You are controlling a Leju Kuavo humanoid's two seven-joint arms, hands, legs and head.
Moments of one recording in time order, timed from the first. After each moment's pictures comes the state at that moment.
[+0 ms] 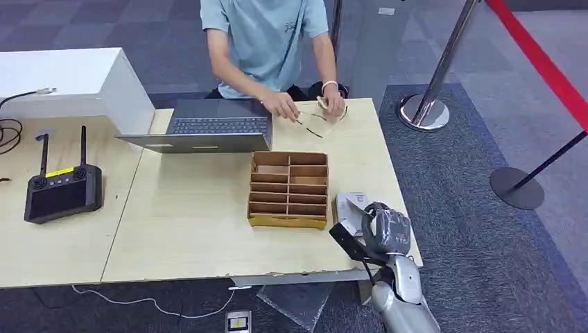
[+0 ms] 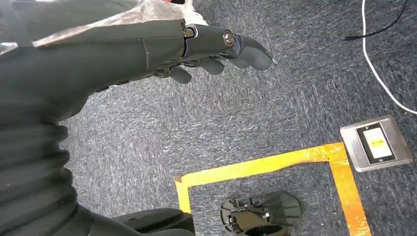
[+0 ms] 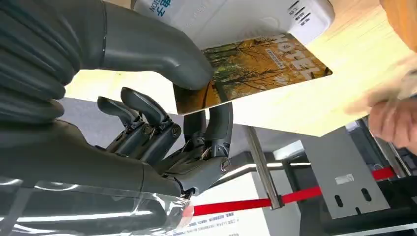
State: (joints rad) left arm -0.13 0.04 -1.19 -0.19 0.74 0.56 0.05; right arm -0.21 0.03 0.07 -0.98 1.19 -0.70 0.06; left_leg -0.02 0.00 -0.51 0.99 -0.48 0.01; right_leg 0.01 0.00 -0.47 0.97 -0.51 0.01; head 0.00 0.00
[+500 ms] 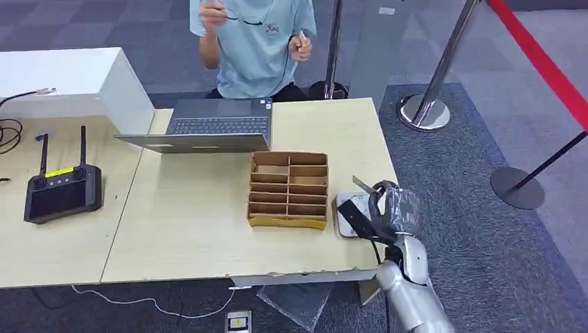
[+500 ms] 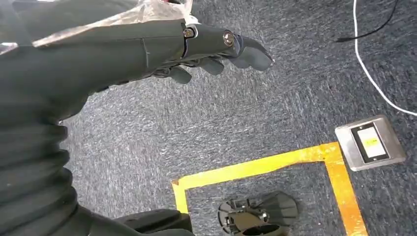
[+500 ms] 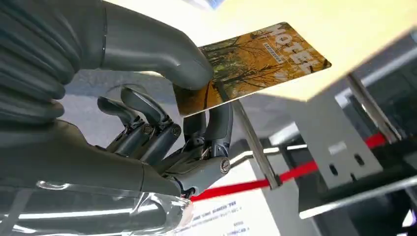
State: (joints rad) left arm -0.13 0.04 -1.19 -0.19 0.72 0.55 0.04; right arm -0.30 0.00 0.07 -1.05 1.12 -0.71 0.07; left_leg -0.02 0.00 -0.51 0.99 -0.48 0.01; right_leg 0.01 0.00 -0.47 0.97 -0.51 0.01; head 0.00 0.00
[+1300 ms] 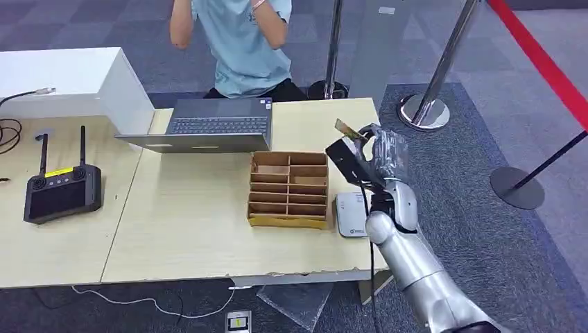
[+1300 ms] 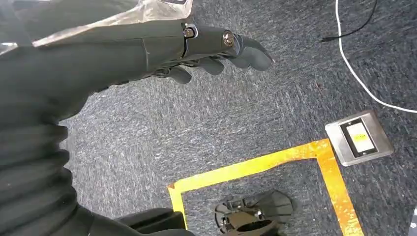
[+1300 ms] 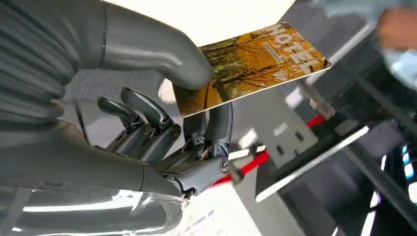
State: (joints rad) left arm -0.15 0.04 -1.22 -0.19 0.70 0.53 0.04; right arm -0.53 -0.07 0.36 -1.15 0.85 -0.60 0.27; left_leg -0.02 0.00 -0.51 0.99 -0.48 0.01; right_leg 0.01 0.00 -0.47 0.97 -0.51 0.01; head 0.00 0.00
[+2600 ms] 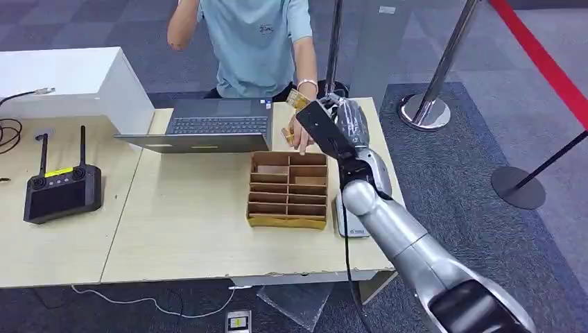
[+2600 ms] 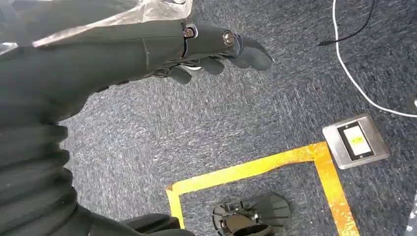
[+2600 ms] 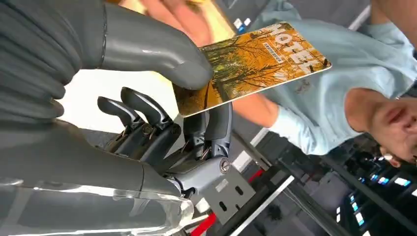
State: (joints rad) left arm -0.16 0.05 -1.24 -0.19 0.73 0.53 0.03; right arm -0.76 -0.05 0.60 -1.09 0.47 -0.57 0.25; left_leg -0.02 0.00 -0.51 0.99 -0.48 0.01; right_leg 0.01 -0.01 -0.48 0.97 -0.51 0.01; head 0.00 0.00
